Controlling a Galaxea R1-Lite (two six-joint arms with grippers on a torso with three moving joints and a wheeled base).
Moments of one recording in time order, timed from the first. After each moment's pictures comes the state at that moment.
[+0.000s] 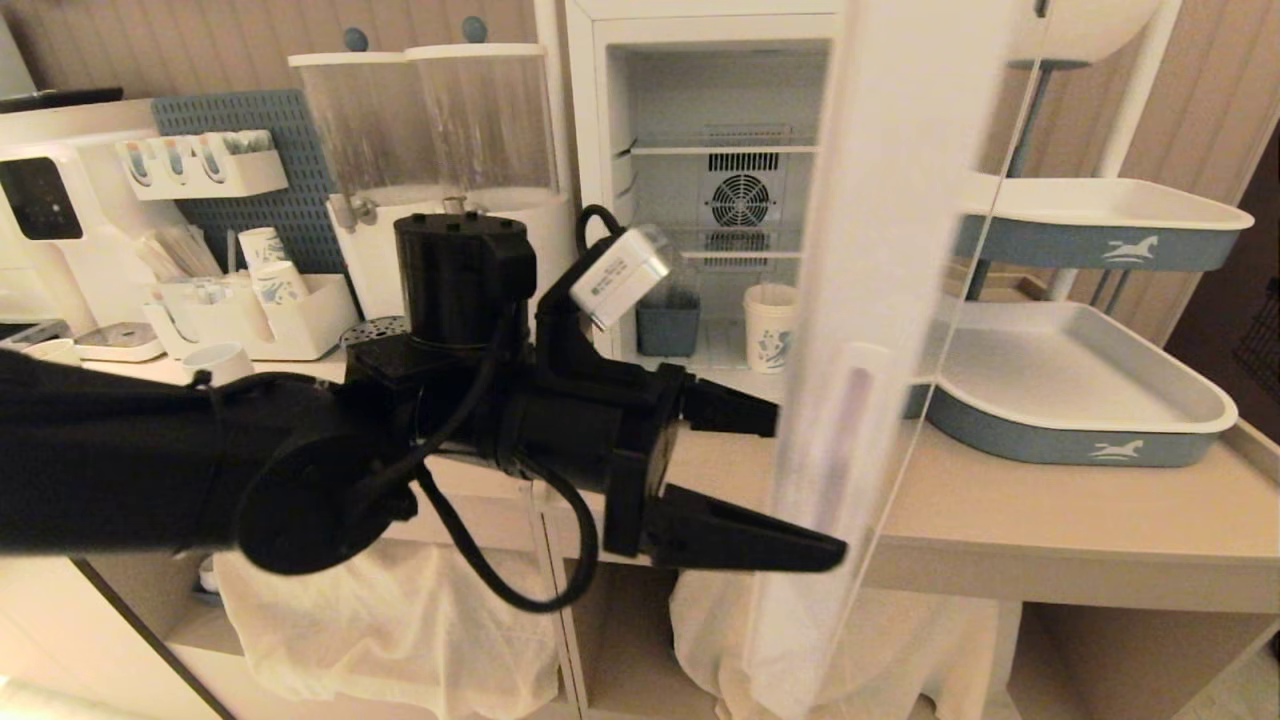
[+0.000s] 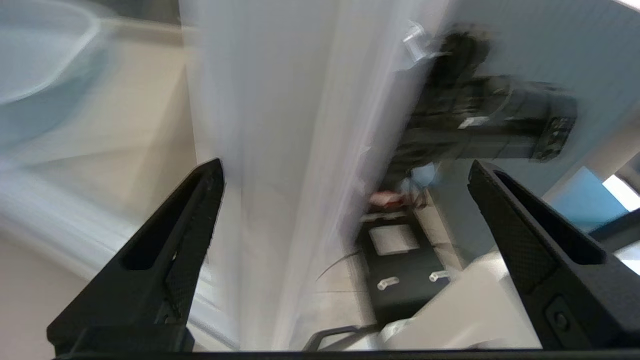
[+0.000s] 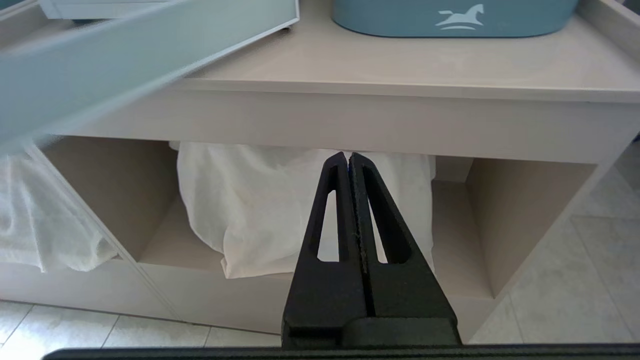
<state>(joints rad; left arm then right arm) -0.70 1.78 -1.12 -0.56 -1.12 -0.04 0.00 0.00 -0.06 0.15 0.00 -0.01</state>
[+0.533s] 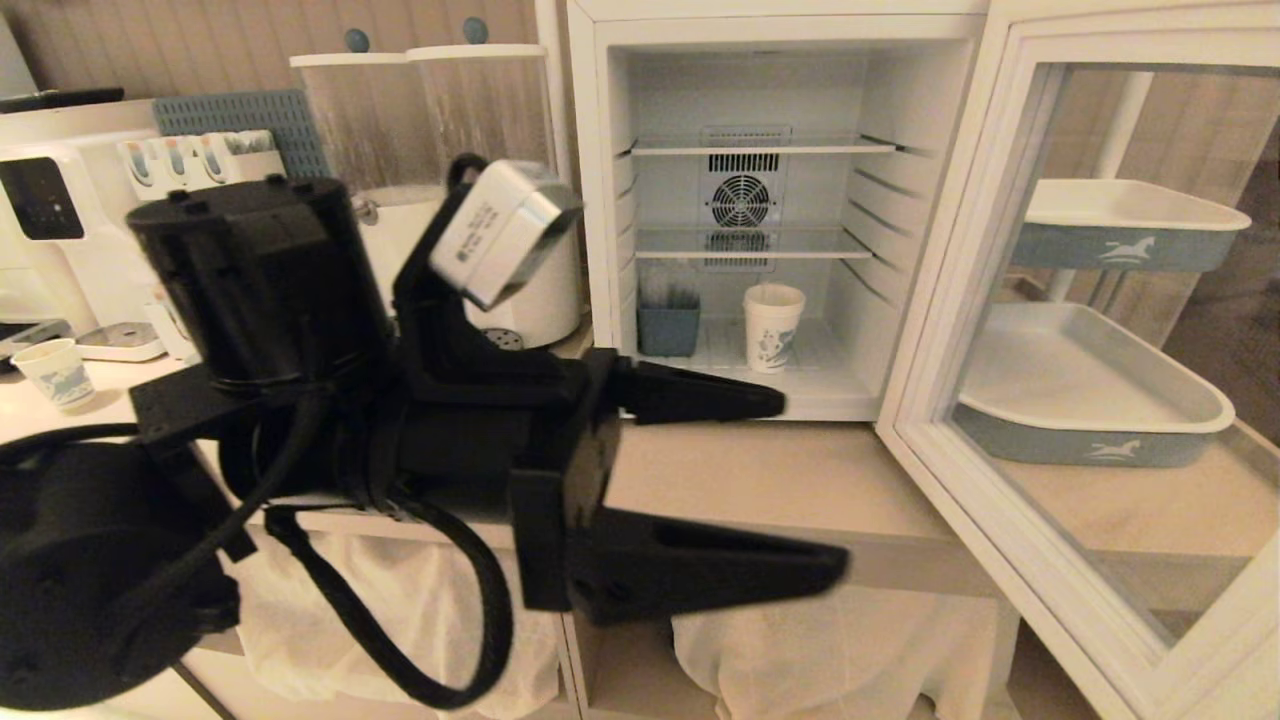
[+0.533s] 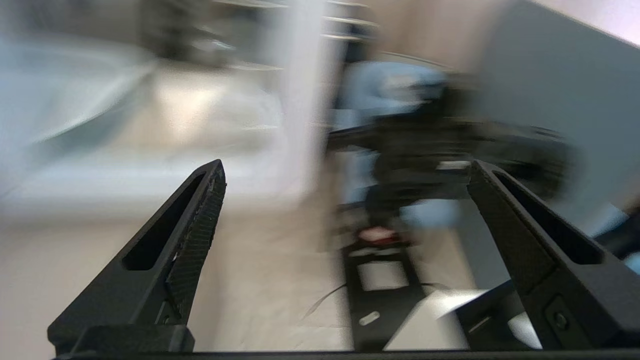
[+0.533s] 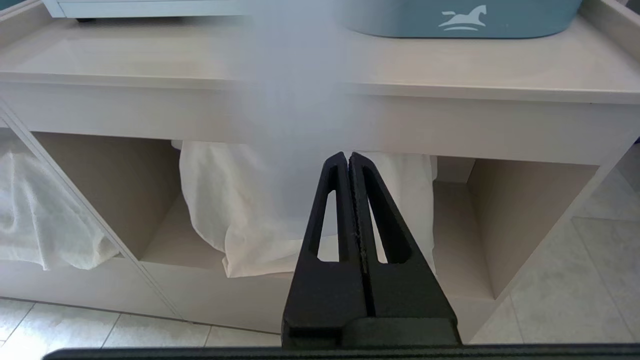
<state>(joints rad) -0.69 1.57 -0.90 -0.72 -0.95 -0.17 0.00 0.00 -0.06 0.15 0.00 -0.01</state>
